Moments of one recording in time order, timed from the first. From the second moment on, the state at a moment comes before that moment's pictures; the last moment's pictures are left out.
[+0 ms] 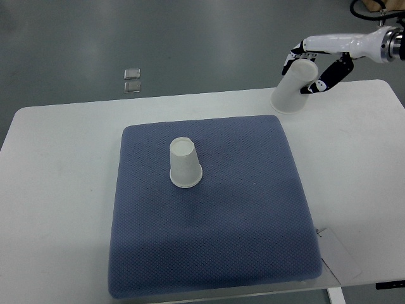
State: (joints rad) left arm -0.01 0.00 -0.05 -0.17 0.05 0.10 -0.04; right arm 1.31 -0.73 0.32 1.11 -1.37 0.47 0.31
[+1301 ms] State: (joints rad) left arm -0.01 0.00 -0.05 -0.17 0.05 0.10 -0.04; right arm 1.36 -0.26 0.27 1.05 -1.36 0.54 0.23
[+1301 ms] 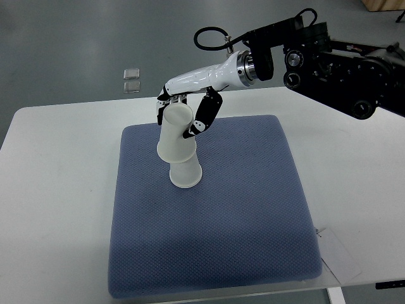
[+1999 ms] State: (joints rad) left arm -0.01 0.00 -0.05 -0.17 0.05 0.10 -0.04; right arm 1.32 -0.24 0.24 1.00 -1.37 0.52 0.22
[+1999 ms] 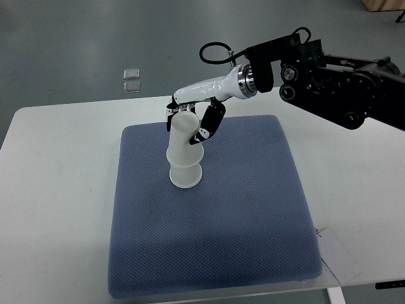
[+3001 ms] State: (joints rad) left arm -0.01 0.00 -0.05 -0.17 0.05 0.10 -0.04; right arm 1.27 -0.36 0.39 0.94 -1.25 0.46 0.20
